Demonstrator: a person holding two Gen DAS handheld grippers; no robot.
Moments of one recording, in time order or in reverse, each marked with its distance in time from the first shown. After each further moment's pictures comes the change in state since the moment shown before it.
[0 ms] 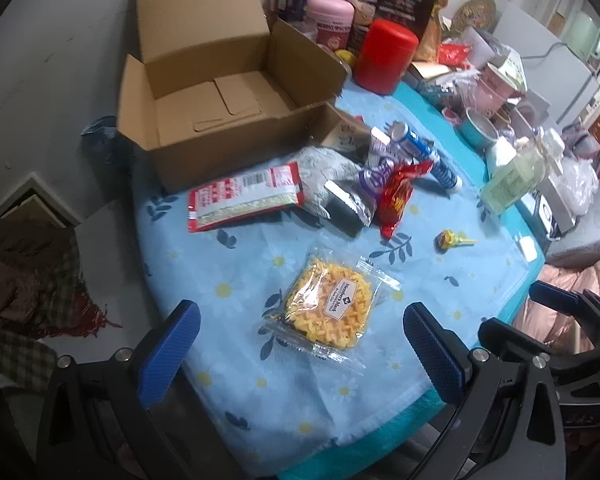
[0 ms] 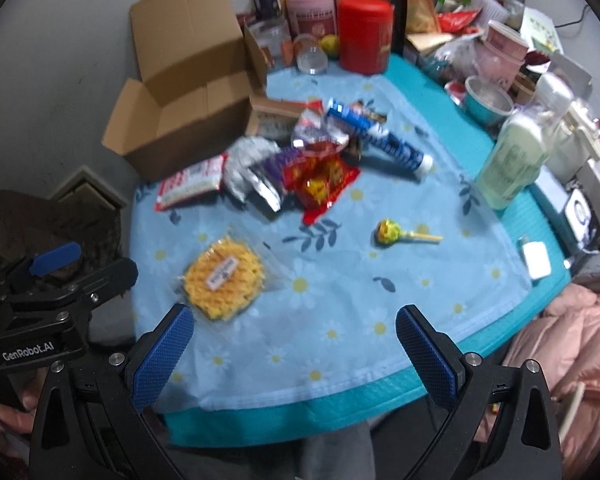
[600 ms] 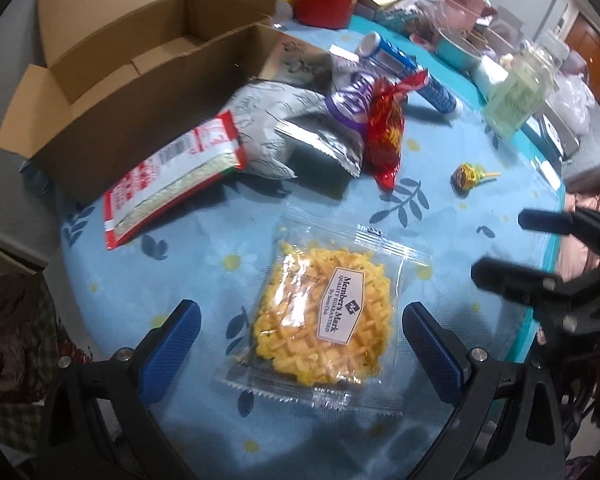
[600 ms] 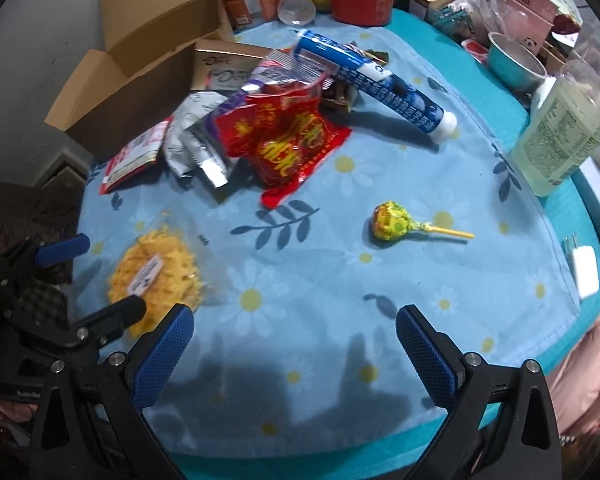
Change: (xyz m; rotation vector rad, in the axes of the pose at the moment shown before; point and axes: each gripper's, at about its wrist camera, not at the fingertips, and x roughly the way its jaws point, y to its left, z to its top) left arm 0.099 -0.022 -0.005 0.230 0.098 -0.047; right arm 0.089 -0.041 0.010 -0.010 0.068 0.005
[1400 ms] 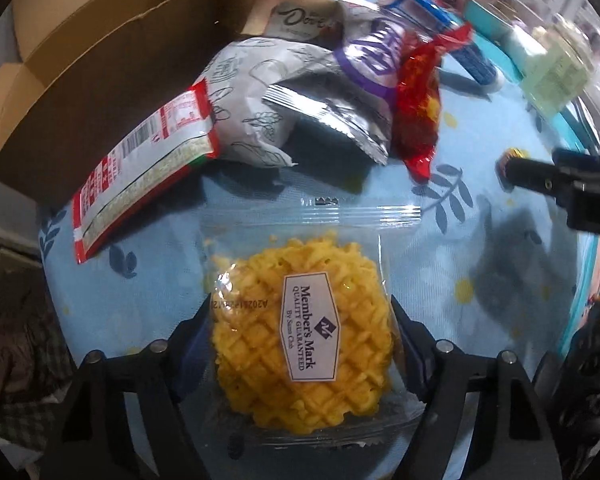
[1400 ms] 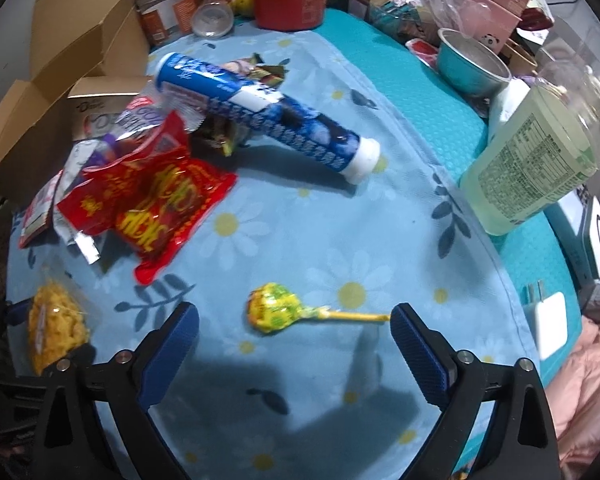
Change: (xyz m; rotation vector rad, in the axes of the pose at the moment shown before) left arm 0.051 -0.014 0.026 -0.025 0.113 0.080; right arm 0.031 -0.061 0.046 0.064 -0.034 -0.170
